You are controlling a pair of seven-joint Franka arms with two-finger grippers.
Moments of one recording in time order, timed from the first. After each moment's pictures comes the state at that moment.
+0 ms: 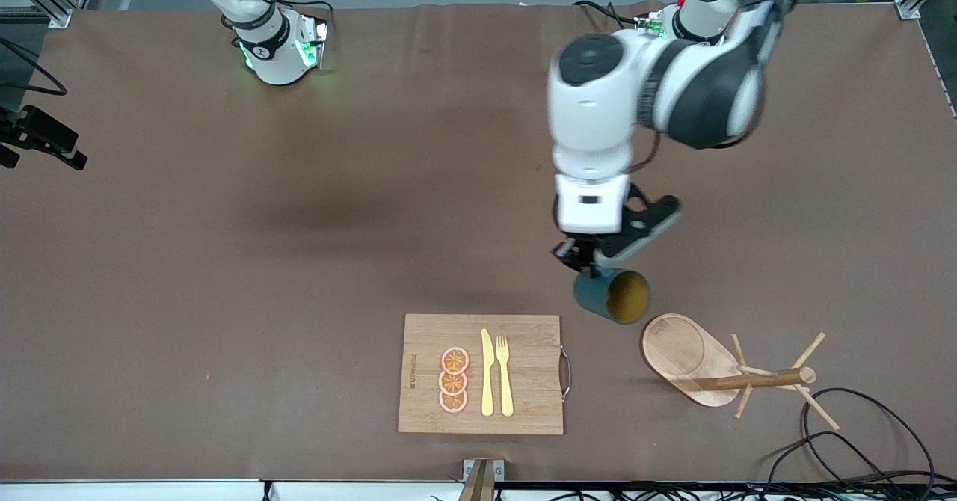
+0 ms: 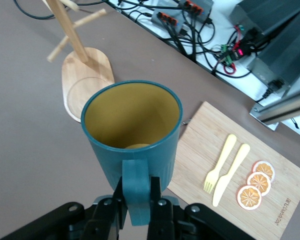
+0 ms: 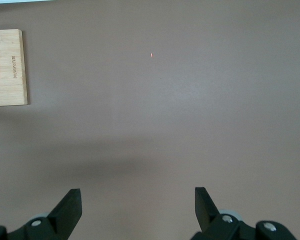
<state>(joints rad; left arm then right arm) -0.48 0.41 -0.10 -1.39 0.34 1.99 -1.30 -0.09 -0.04 0.01 -1.56 0.02 1.60 -0.02</state>
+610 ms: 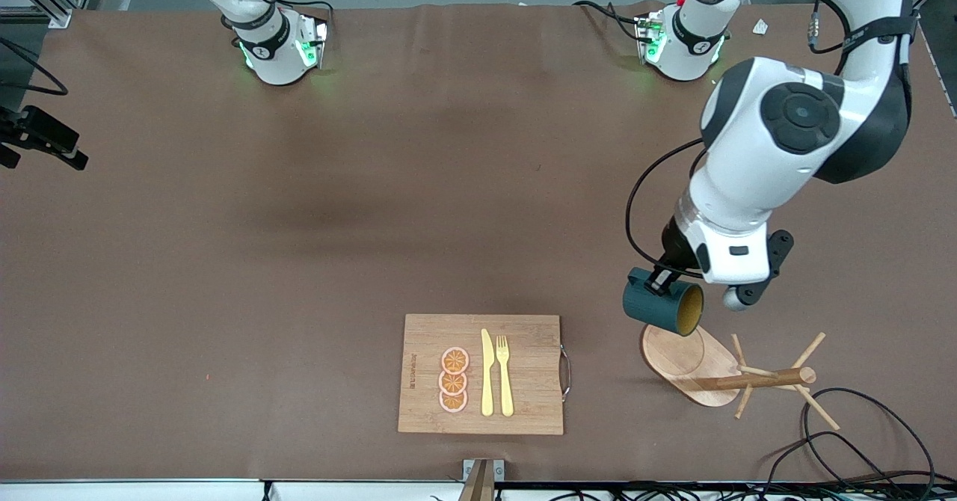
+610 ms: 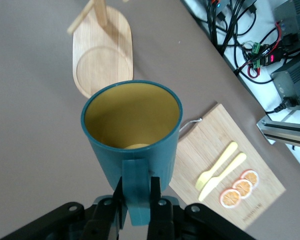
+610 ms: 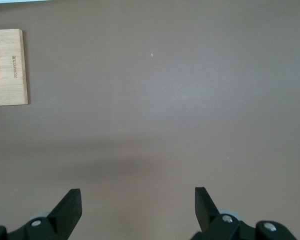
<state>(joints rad) -0.28 0.39 -0.10 -1.39 -0.01 1.99 -1.23 -0.09 -0.04 0.01 -1.56 0.02 1.60 -0.02</state>
